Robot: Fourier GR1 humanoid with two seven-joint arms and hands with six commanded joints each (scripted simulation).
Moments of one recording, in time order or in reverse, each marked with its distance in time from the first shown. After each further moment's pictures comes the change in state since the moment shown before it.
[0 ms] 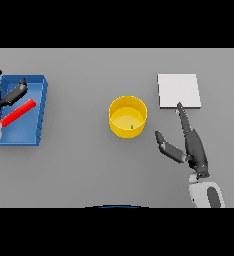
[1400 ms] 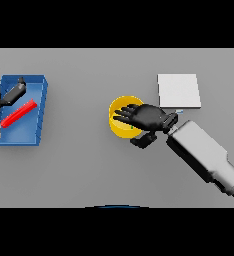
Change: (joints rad) left arm 0.011 0.021 -0.012 -0.034 -0.001 0.004 -0.015; right arm -0.733 -0.292 0.511 0.450 0.542 0.500 -0.081
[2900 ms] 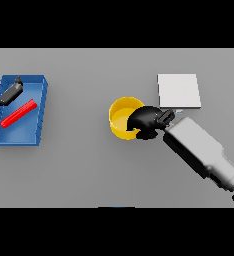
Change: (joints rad) left arm 0.000 0.016 0.005 0.008 0.000 -0.011 -0.012; right arm -0.057 0.017 0.031 0.078 -0.062 0.139 0.023
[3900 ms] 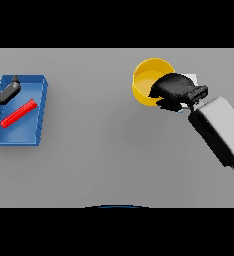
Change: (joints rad) left arm 0.002 0.016 0.006 -0.009 -0.001 -0.005 0.005; right arm -0.045 -0.150 -0.203 -0.120 -0.050 -0.007 0.140
